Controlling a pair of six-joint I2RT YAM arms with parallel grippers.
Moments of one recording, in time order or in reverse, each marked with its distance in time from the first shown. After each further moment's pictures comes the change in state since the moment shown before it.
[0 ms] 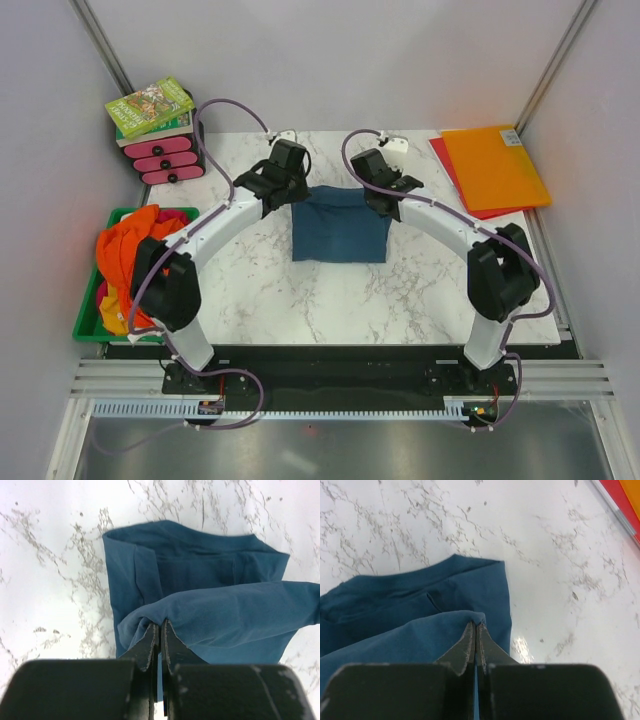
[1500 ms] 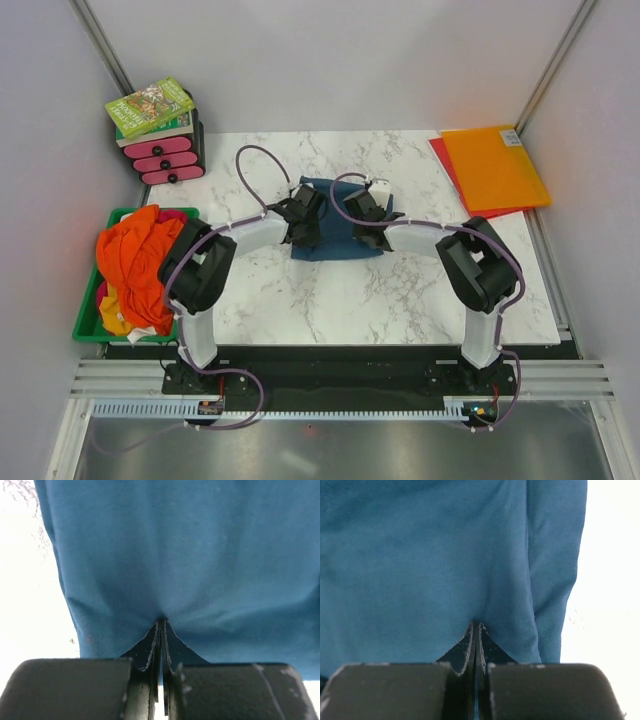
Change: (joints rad) left arm -0.069 0.214 -0.197 0.116 0.089 -0.080; right arm 0.038 0.131 -0.269 0.314 -0.214 0.029
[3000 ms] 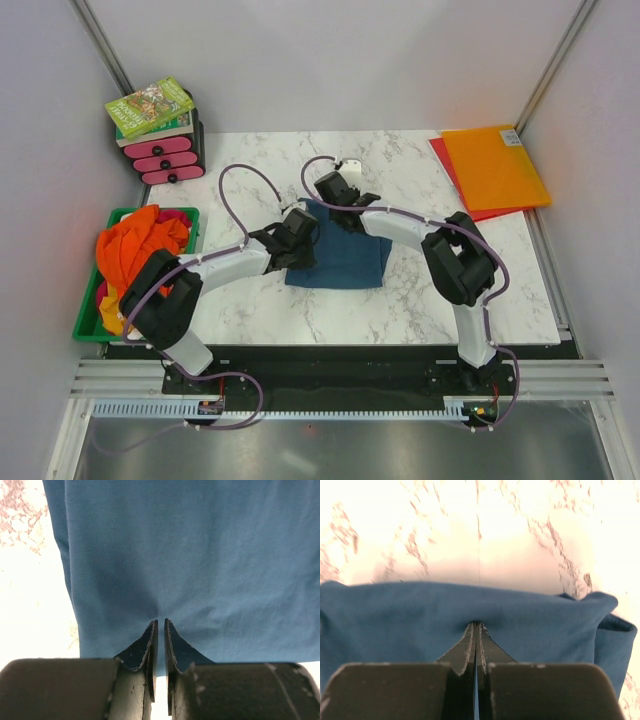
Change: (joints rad) left arm -0.091 -0.306 -0.305 0.060 -0.007 -0.076; right arm 0.094 0.117 0.325 -0.170 0.090 -0.066
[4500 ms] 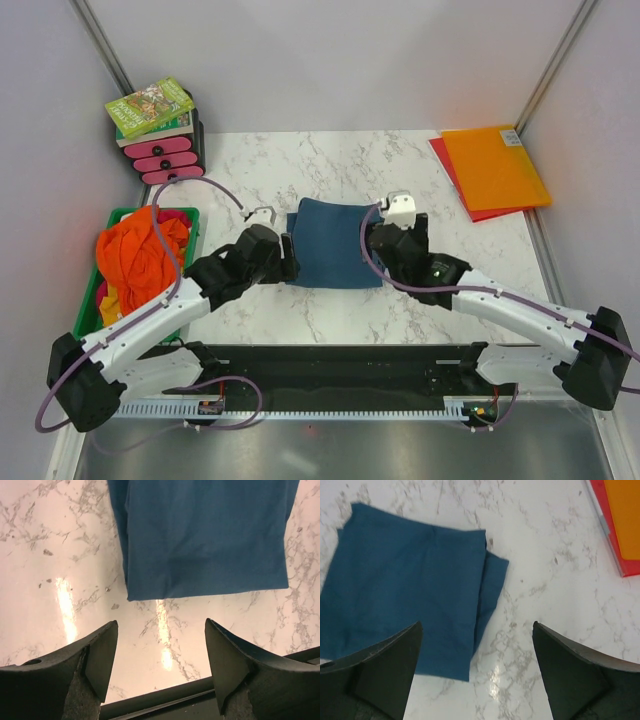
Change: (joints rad) left arm -0.051 -0.547 -0.109 -0.253 -0.088 0.037; right arm 0.169 -0.863 -0.547 -0.051 0.198 -0.177
